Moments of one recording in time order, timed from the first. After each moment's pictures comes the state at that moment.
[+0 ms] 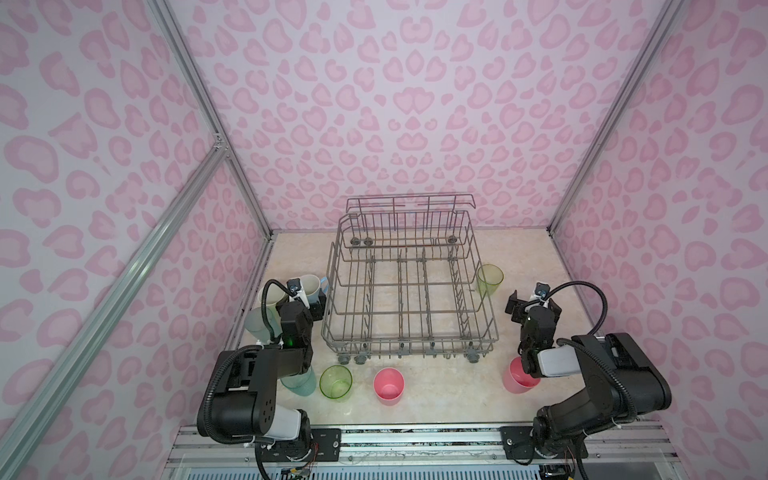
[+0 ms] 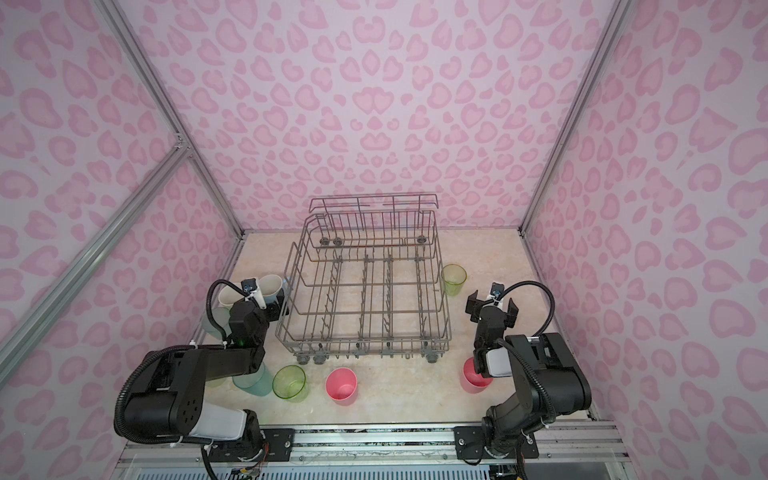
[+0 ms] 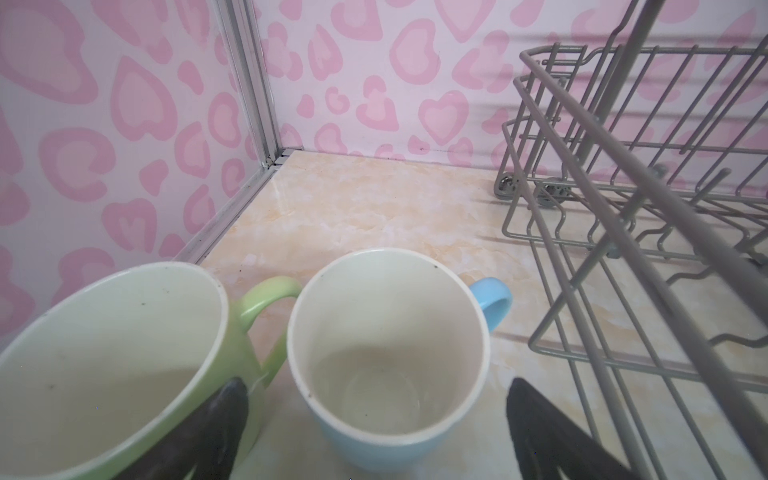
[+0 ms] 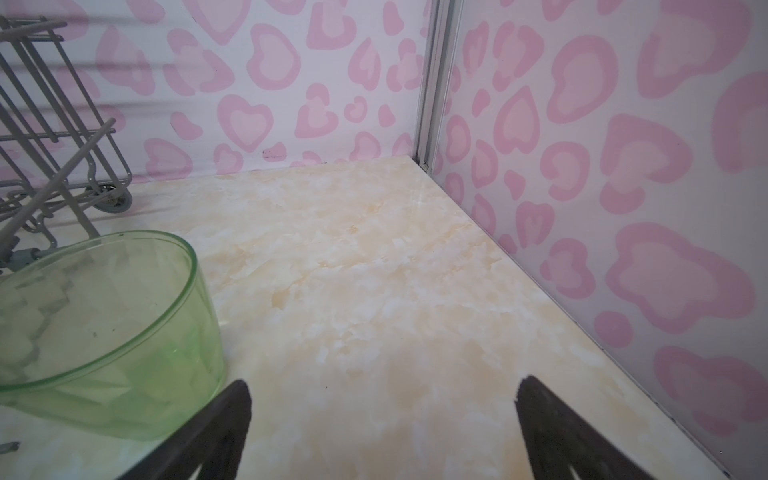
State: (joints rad) left arm 0.00 1.46 0.33 0.86 -0.15 -0.07; right arm 0.05 1.55 0.26 1.07 0.42 0.05
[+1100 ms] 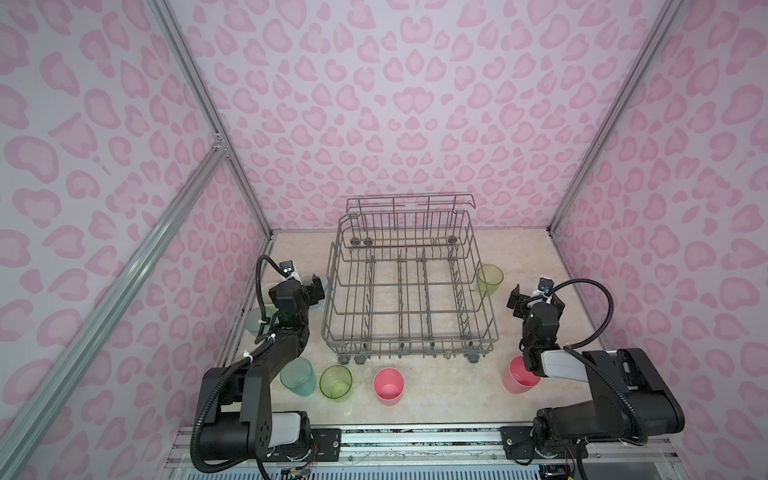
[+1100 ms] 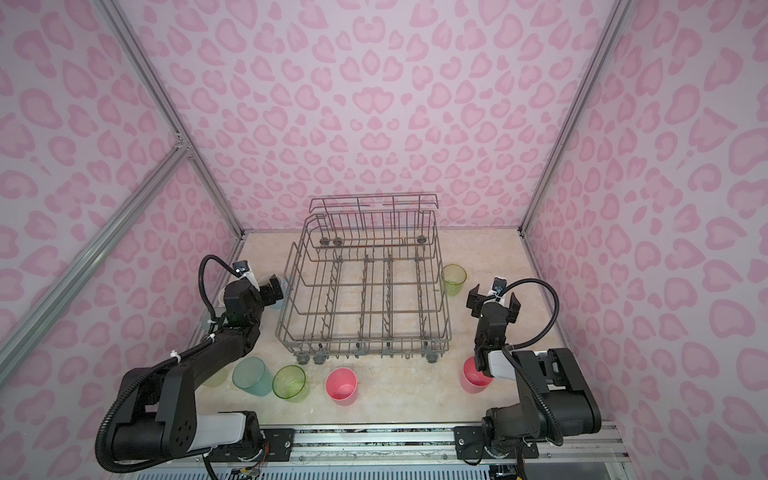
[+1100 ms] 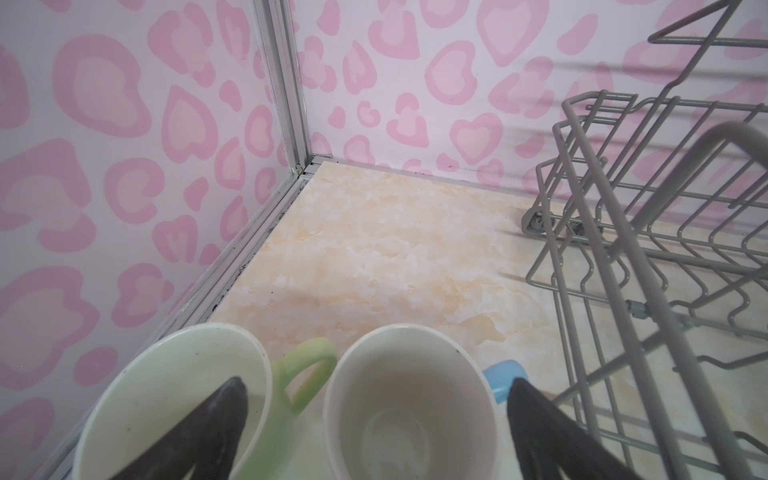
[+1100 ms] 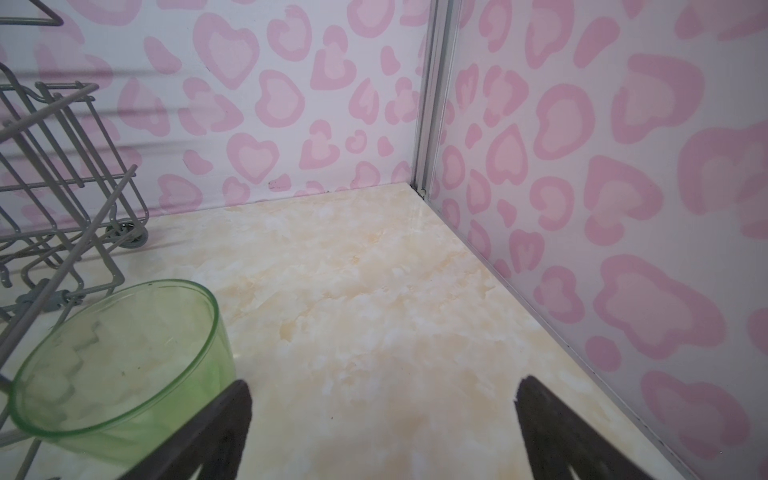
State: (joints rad) left arm 0.00 1.35 0.56 0.45 -0.24 -0.12; right arm 0.06 1.43 0.29 0.95 0.44 0.05
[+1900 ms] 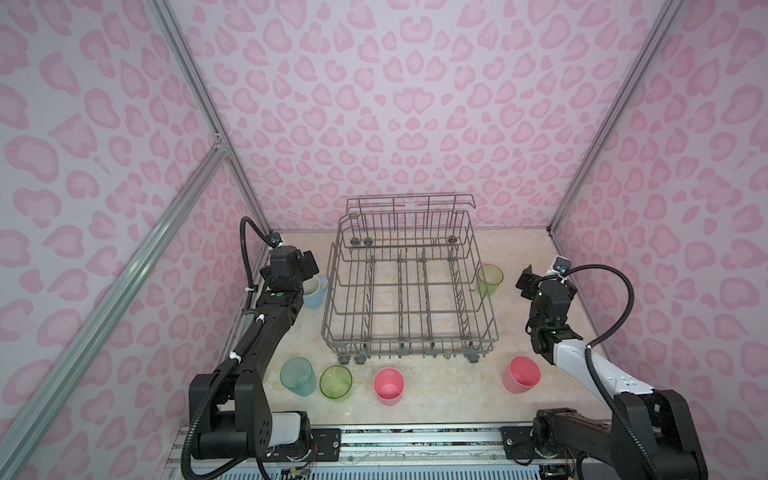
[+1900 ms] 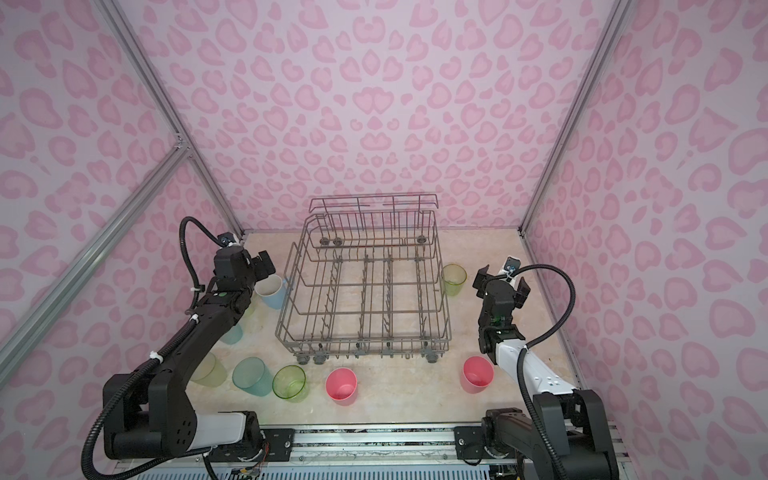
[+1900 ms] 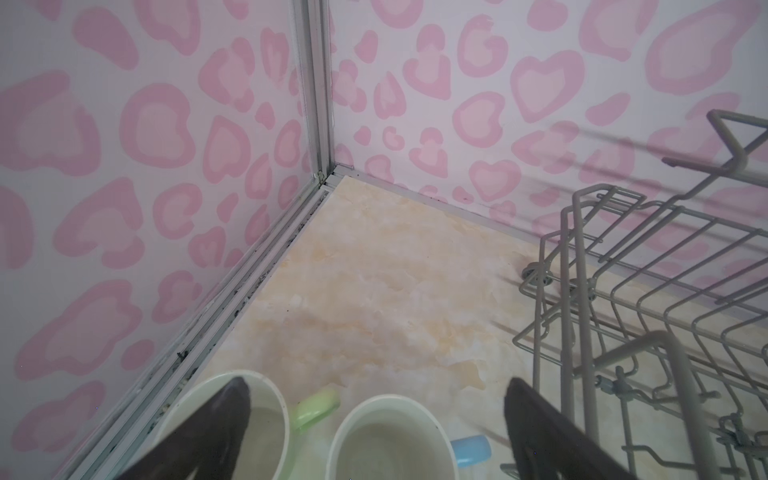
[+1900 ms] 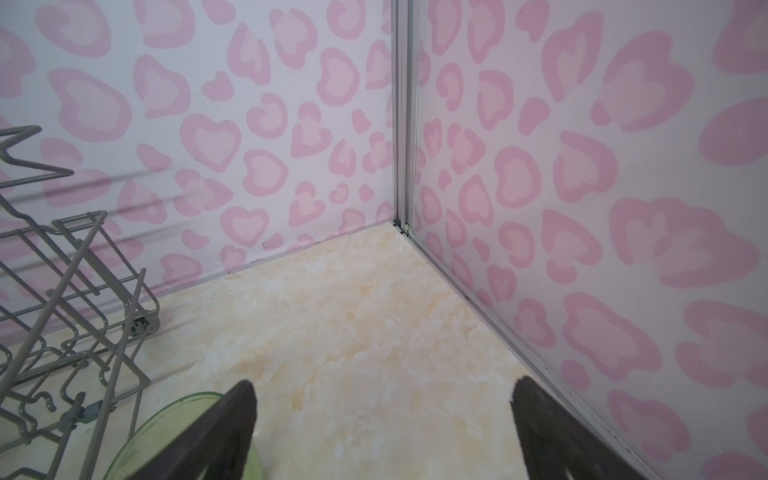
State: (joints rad) left arm 0.00 1.35 0.97 -0.09 -0.32 -0.27; right arm 0.07 1.18 0.54 0.43 0.52 0.18
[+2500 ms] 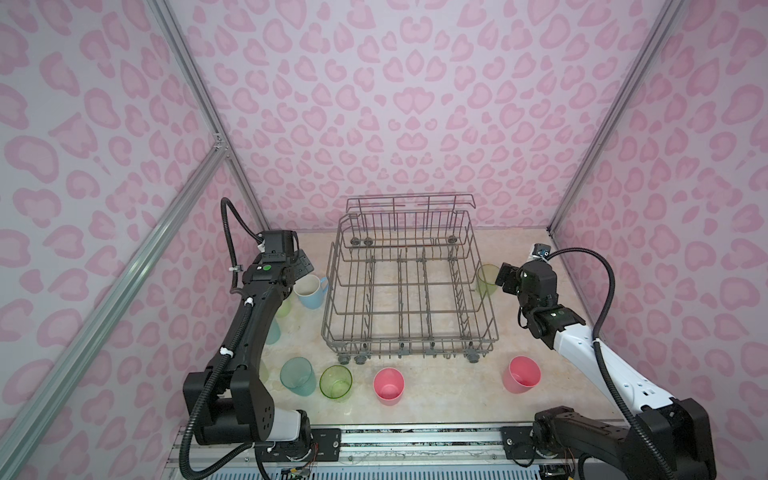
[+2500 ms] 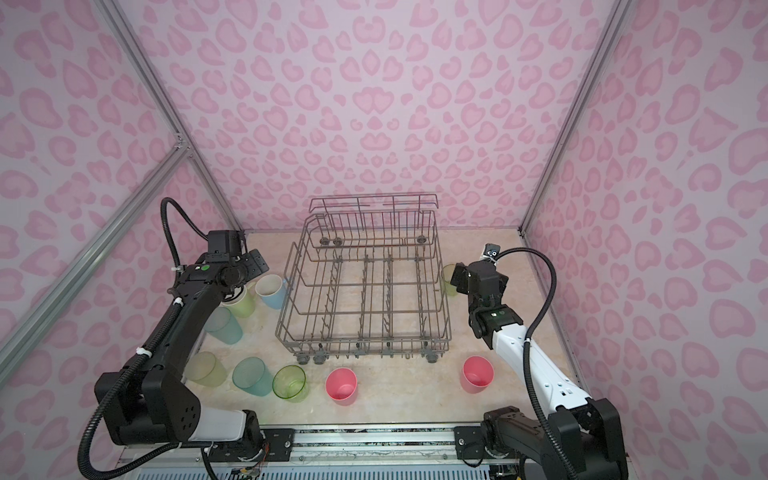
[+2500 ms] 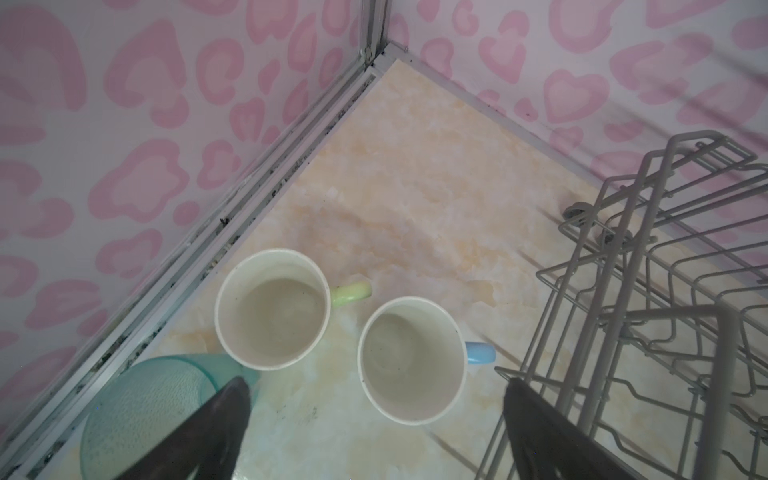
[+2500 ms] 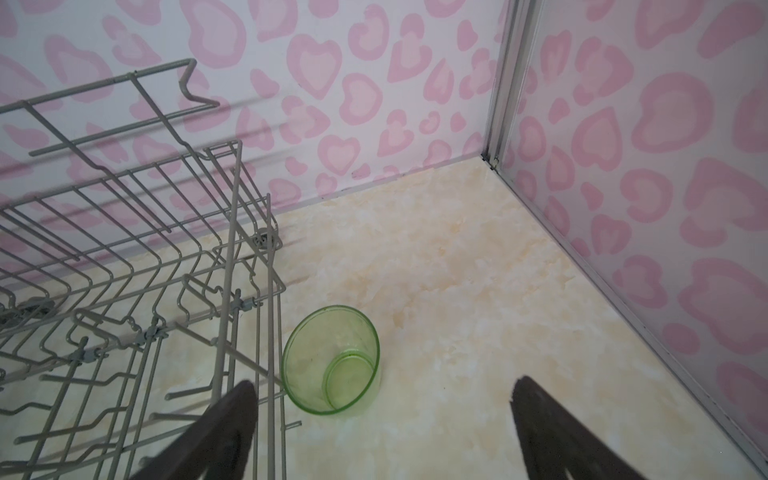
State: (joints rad) left arm 0.04 1.43 1.29 -0.73 -0.27 -0.52; right arm 0.24 1.17 0.79 -0.08 0.40 0.32
